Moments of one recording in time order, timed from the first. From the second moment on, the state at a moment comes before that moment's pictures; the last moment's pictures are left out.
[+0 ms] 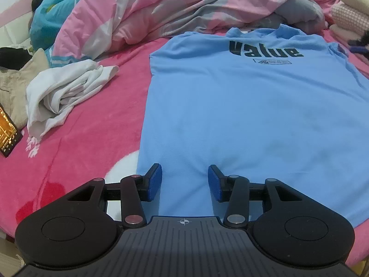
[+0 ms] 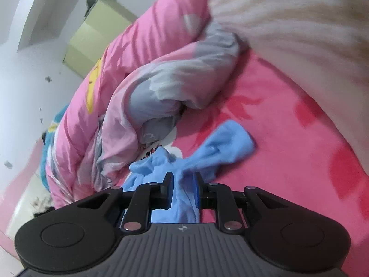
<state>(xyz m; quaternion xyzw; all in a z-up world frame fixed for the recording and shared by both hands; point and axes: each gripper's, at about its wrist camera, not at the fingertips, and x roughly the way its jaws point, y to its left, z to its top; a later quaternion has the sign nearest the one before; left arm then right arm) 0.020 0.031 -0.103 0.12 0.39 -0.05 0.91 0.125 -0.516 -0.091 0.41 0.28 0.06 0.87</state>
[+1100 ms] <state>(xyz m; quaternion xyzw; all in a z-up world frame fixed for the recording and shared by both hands) 0.019 0.035 -0.103 0.11 0.38 -0.06 0.91 0.084 -0.473 -0.092 0.17 0.32 -0.10 0.93</state>
